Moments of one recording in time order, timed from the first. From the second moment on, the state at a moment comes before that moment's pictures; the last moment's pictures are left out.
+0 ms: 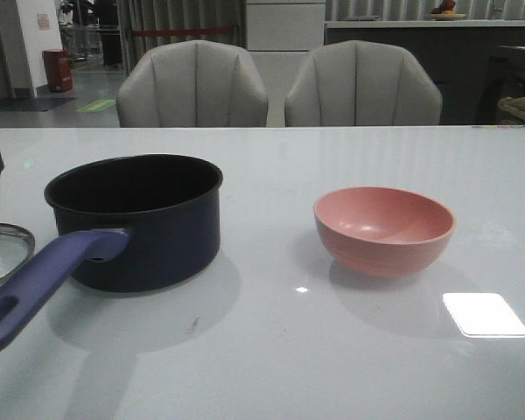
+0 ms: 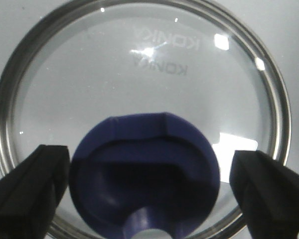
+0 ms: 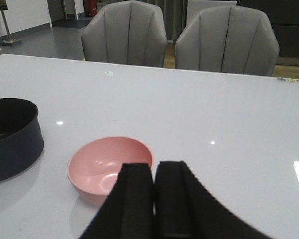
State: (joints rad) left arm 0.02 1.91 -1.29 -0.02 0.86 -0.14; right arm 0.23 0.29 -0.23 0.21 0.12 -0.14
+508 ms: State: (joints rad) left arm 0.02 1.93 -1.34 -0.03 0.89 -0.14; right arm 0.23 0.29 -0.23 0.21 0.12 -0.14
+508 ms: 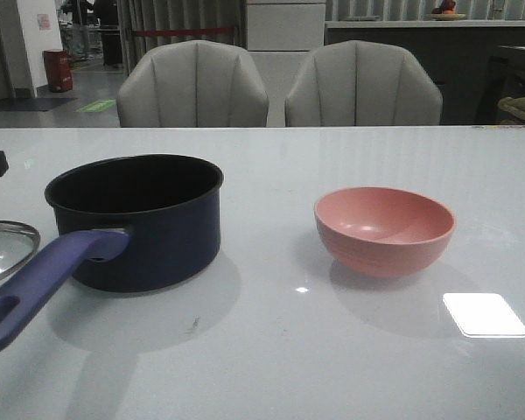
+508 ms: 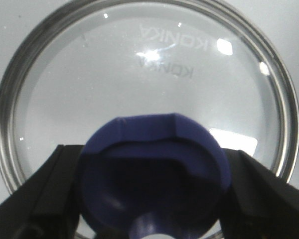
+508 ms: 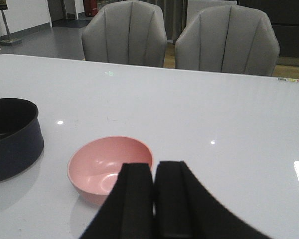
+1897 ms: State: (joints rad) left arm -0.37 1.72 -1.52 -0.04 0.91 -0.02; right arm 0.23 0.29 -0.23 0.21 0.12 -0.14
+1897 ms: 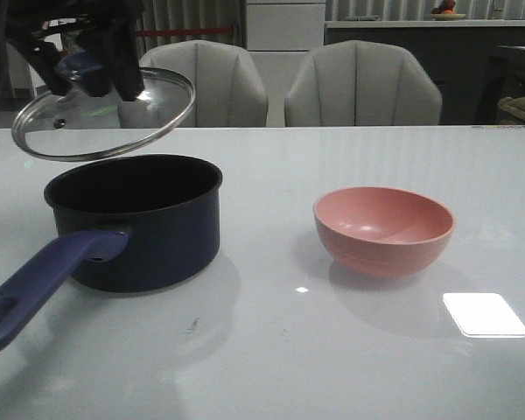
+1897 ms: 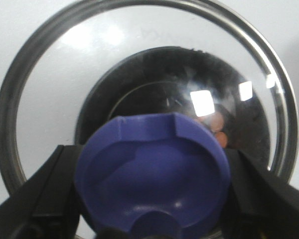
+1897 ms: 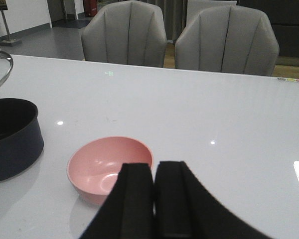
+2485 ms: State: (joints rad) left arm -0.40 1.86 -1.62 -0.03 1.04 -0.02; right arm 0.23 0.29 -0.23 0.21 0.12 -0.14
